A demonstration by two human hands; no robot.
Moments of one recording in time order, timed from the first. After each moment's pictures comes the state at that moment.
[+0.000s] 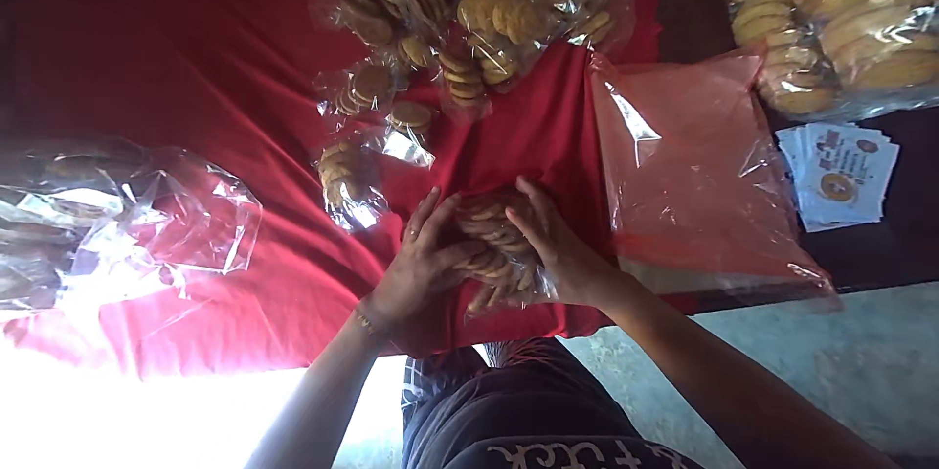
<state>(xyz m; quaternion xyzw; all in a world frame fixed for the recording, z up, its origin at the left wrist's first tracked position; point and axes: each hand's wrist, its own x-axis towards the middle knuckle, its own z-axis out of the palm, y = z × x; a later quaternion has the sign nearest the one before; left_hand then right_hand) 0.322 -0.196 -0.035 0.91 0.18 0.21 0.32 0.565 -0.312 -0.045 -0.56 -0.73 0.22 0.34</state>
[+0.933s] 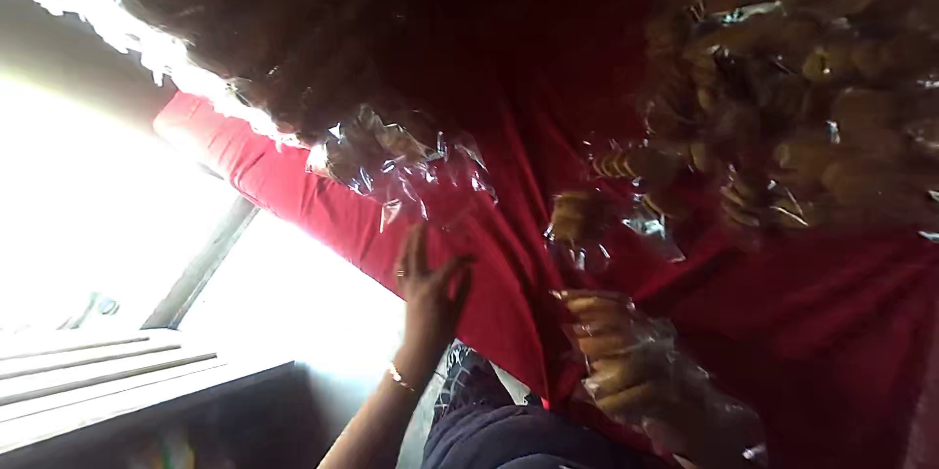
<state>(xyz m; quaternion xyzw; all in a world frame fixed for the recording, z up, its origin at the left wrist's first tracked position) 0.151 -0.224 0.055 0.66 0.65 0.35 0.10 0.443 -0.270 -0.016 -0.22 -0.50 0.67 0.50</state>
